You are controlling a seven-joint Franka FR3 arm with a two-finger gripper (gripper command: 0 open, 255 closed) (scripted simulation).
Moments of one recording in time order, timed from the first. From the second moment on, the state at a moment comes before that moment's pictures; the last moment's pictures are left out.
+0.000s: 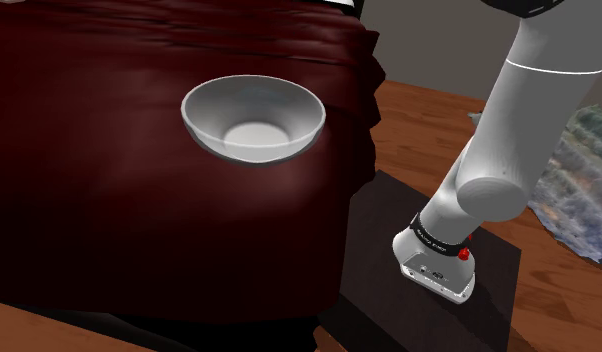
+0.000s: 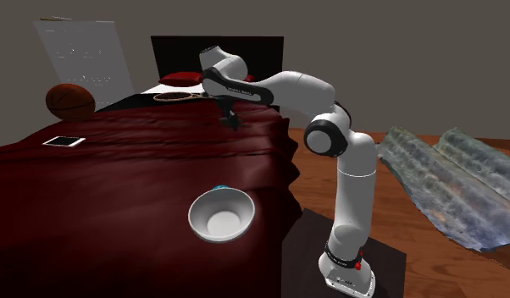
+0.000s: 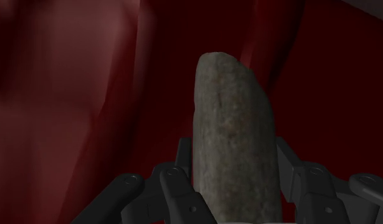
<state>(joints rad) 0.10 0.19 -0.05 -1.24 -0.26 1.38 -1.12</state>
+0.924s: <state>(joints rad) 0.23 -0.02 0.04 -1.45 -0.25 1.32 -0.91</state>
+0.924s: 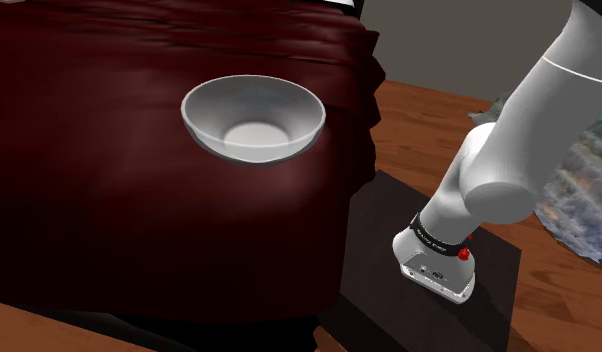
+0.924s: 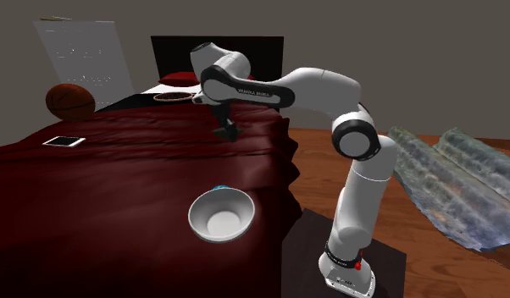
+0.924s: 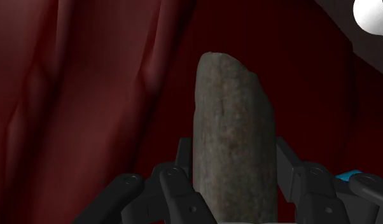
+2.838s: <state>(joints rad) 0.48 -0.12 0.36 -1.60 -0.11 1.26 -0.32</state>
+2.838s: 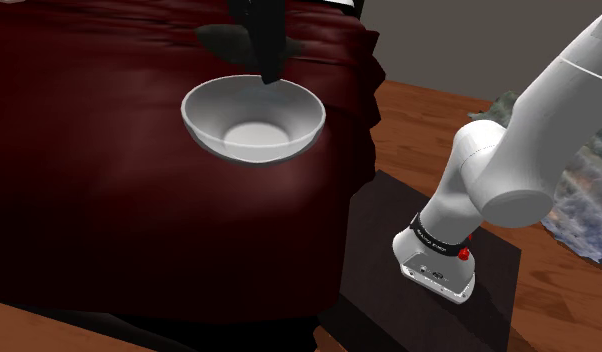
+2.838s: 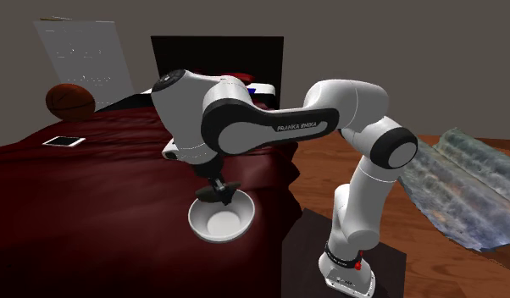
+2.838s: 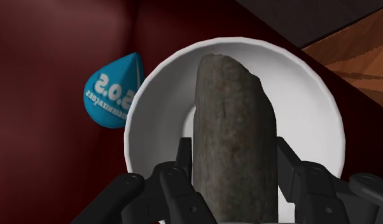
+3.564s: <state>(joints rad) 0.48 -0.16 0.35 -1.74 -0.10 1.37 -0.32</state>
